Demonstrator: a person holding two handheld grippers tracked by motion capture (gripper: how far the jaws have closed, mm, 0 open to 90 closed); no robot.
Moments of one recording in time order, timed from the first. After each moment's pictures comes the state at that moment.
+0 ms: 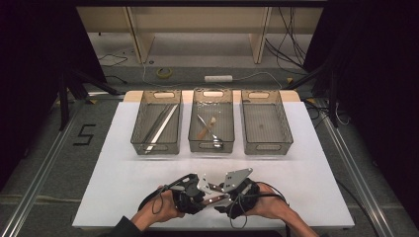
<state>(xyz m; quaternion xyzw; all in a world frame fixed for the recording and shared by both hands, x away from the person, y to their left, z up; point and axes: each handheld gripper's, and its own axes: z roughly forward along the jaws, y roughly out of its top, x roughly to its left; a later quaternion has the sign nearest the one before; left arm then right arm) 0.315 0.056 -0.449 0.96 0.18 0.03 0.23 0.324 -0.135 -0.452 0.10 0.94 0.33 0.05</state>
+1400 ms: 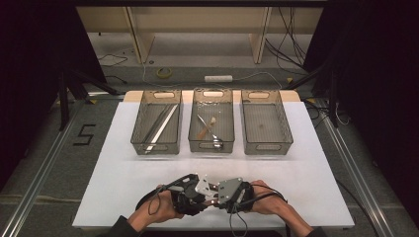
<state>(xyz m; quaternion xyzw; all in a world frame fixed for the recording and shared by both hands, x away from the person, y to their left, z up) 0.308 0.058 -0.431 0.96 0.14 0.04 0.25 0.324 -0.124 -0.461 -0.03 0.95 0.29 0.09</state>
